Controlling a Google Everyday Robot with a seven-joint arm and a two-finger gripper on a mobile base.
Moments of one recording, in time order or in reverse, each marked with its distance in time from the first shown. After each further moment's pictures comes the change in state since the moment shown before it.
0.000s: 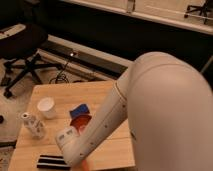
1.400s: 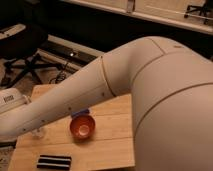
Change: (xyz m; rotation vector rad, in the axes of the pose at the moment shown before) arm 0.257 -0.133 -0.167 0.112 0.517 -0.016
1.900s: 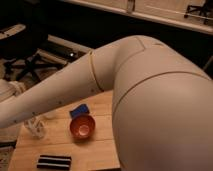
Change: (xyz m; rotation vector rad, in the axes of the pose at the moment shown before) arm 0.065 -0.002 0.010 -0.049 0.150 0.044
